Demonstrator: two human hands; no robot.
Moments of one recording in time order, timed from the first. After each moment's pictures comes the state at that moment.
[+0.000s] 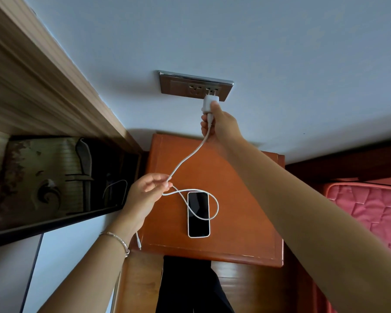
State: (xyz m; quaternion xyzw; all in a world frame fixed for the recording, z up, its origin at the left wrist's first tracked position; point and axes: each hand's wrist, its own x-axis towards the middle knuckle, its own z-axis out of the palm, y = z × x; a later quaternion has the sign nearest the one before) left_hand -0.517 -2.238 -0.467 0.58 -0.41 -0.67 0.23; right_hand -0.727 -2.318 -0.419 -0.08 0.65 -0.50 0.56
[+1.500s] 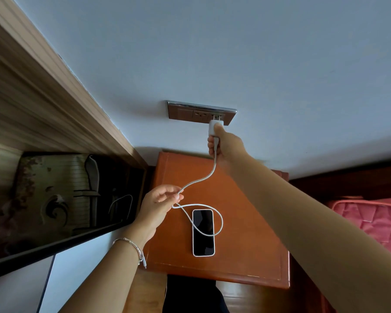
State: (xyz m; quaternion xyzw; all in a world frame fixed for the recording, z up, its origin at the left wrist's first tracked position) left_hand -0.533 -2.259 -0.461 0.58 -0.41 -0.68 0.20; right_hand -0.728 -2.332 -0.401 -0.01 0.67 -0.47 0.57
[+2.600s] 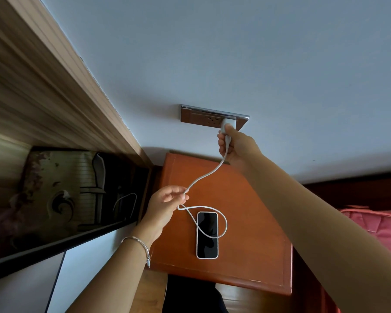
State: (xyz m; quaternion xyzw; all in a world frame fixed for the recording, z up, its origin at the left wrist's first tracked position) left_hand -0.529 -2.264 -0.456 0.58 -0.39 -0.68 0.21; right_hand -0.739 -2.342 -0.401 0.00 0.63 -0.49 0.60
